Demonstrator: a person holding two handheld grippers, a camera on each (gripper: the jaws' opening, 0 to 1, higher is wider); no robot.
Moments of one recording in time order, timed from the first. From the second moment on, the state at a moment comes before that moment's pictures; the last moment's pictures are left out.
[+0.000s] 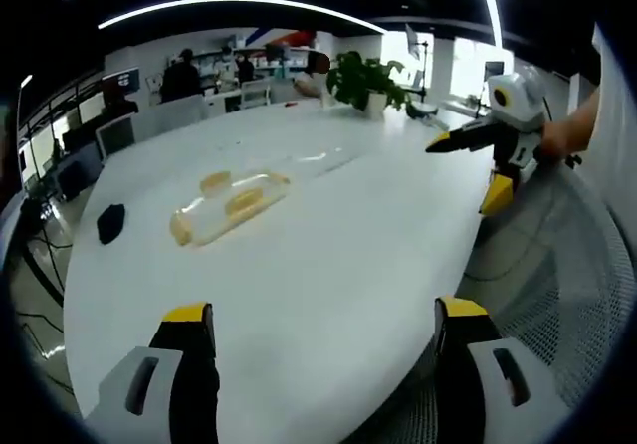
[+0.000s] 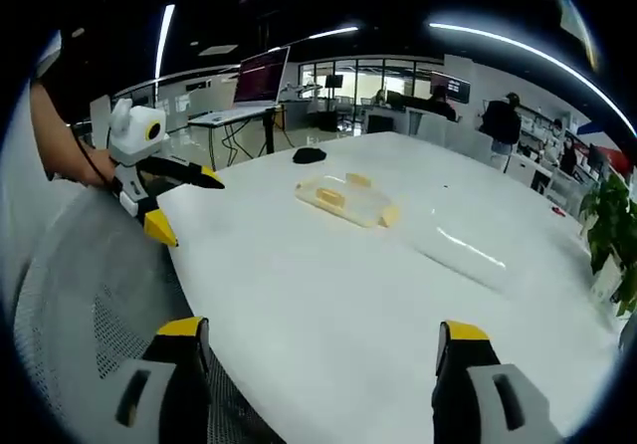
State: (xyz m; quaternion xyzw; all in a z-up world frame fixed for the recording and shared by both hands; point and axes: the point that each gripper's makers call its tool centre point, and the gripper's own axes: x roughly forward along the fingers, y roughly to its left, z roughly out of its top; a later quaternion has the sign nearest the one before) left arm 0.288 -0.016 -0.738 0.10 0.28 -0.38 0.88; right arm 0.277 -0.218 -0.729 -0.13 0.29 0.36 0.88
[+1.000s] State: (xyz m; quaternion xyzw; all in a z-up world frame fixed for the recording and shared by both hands) left arm 0.285 -0.016 -0.740 0.10 0.29 -0.38 0.87; right arm 0.277 -0.219 -0.730 -0.12 0.29 0.36 0.88
